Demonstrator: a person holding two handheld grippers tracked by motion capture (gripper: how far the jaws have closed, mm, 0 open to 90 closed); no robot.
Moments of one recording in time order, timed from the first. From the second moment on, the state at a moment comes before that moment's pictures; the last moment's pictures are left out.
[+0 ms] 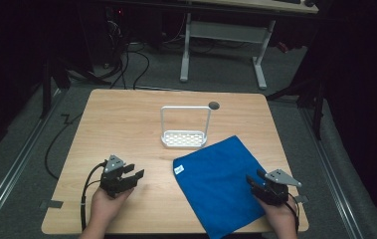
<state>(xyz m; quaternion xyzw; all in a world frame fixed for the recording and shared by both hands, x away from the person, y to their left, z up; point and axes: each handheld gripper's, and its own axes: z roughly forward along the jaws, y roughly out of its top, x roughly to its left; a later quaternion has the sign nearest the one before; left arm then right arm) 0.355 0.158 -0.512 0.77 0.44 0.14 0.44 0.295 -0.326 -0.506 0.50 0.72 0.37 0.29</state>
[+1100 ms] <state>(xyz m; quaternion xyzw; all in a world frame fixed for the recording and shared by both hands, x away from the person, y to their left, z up) 0.321 0.040 -0.513 0.85 0.30 0.10 0.43 0.293 -0.339 -0.504 0.51 0.72 0.38 0.29</state>
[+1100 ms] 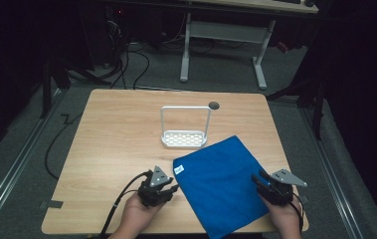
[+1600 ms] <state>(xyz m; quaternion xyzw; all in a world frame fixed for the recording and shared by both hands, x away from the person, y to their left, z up) 0.292 -0.018 -0.523 0.89 0.23 0.04 0.40 0.294 -0.337 -0.505 0.51 0.72 0.38 0.28</state>
